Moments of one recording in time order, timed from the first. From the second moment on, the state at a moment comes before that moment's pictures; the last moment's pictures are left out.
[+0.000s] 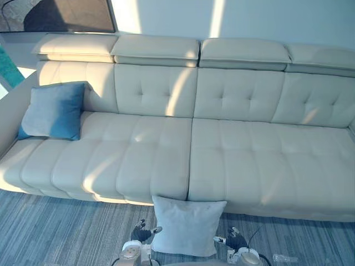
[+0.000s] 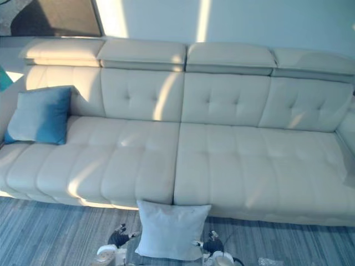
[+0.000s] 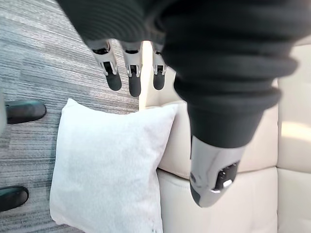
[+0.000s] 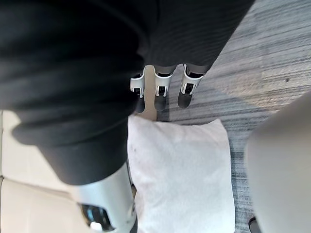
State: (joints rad) left arm 0.04 0.03 0.00 0.99 -0.02 -0.12 0.09; right arm 0.07 -0.04 -0.08 0.98 0.05 -0.08 -0.04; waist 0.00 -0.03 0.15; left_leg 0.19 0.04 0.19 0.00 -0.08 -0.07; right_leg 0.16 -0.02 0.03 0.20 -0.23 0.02
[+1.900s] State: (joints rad) left arm -1.07 0.25 -0.12 0.75 -0.25 -0.16 0.36; right arm -1.05 -0.22 -0.11 0.77 0.44 -0.17 -0.28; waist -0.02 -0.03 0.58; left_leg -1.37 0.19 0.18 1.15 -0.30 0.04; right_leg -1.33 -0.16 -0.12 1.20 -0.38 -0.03
